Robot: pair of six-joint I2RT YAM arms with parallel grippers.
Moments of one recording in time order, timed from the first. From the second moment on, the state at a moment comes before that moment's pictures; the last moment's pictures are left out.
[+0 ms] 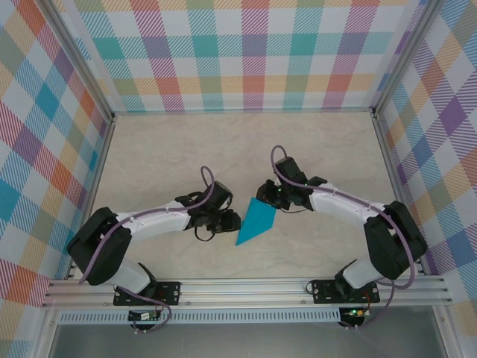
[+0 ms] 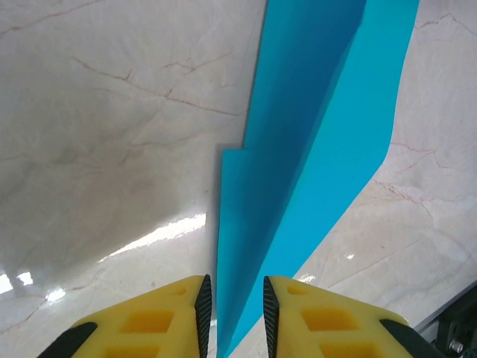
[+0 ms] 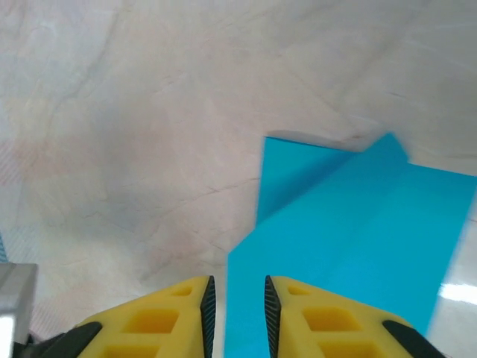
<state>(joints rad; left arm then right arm) -0.78 1.50 0.79 -0.36 0.25 -0.81 0.61 1.48 0.87 -0.35 -0.25 0.92</state>
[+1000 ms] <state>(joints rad) -0.76 1.65 0.90 -0.32 0.26 -0.80 0.68 1.45 0.61 -0.25 -0.39 1.11</state>
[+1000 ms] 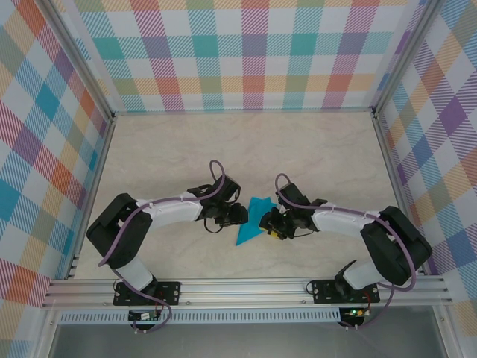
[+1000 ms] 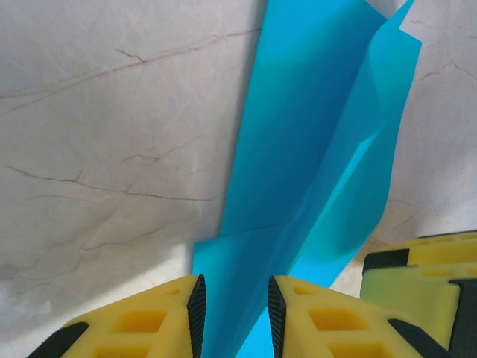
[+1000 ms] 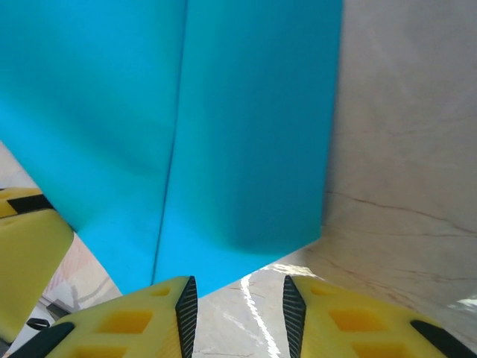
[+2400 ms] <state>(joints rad) -0.76 1.68 0.86 -0.27 0.27 -0.84 0.68 1.50 0.63 -0.18 -0.32 1.23</state>
